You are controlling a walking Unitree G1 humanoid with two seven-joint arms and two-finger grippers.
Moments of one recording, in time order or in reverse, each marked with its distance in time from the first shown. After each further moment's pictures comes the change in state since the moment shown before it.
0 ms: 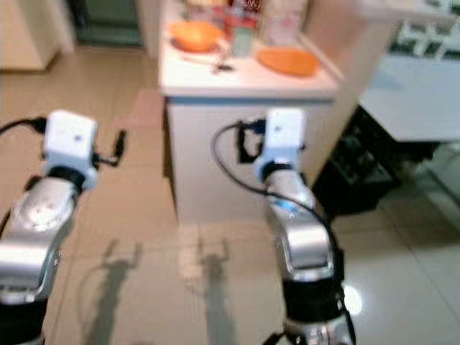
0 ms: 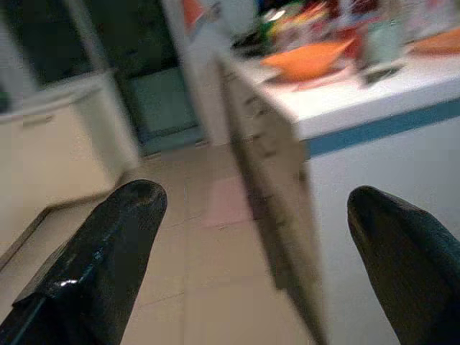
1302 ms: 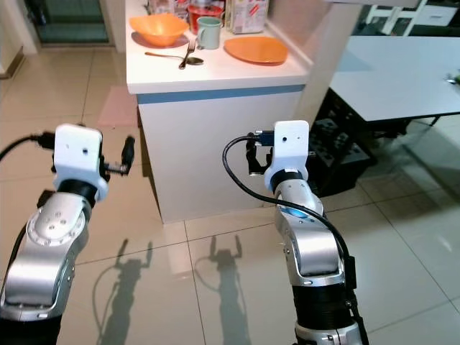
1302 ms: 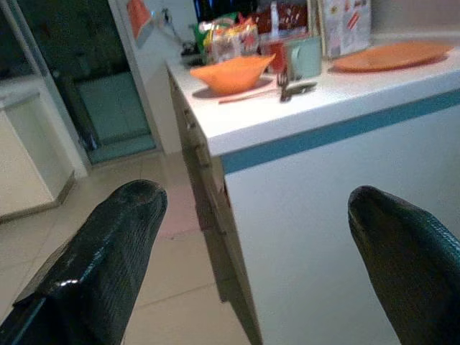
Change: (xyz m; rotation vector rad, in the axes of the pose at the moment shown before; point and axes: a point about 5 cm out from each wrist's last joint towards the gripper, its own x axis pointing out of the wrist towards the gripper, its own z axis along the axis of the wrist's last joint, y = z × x) left arm -0.009 -0.015 -0.002 -0.064 -0.034 0.012; right arm -0.003 -0.020 -0.011 -0.079 0.056 -0.039
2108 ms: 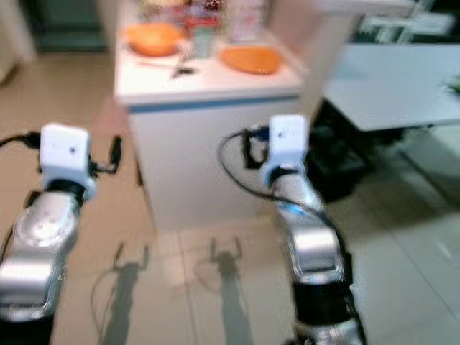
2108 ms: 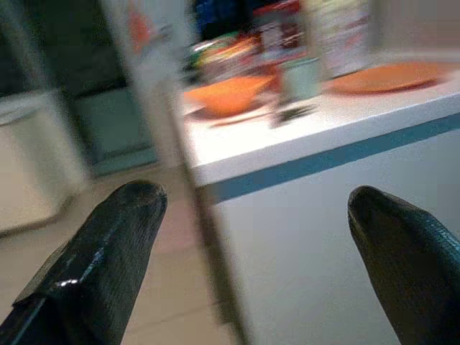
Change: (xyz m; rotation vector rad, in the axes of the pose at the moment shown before) left arm 0.002 -0.003 0.007 -0.005 -0.016 -0.014; right arm 0.001 -0.009 0.002 0.007 -0.004 -0.029
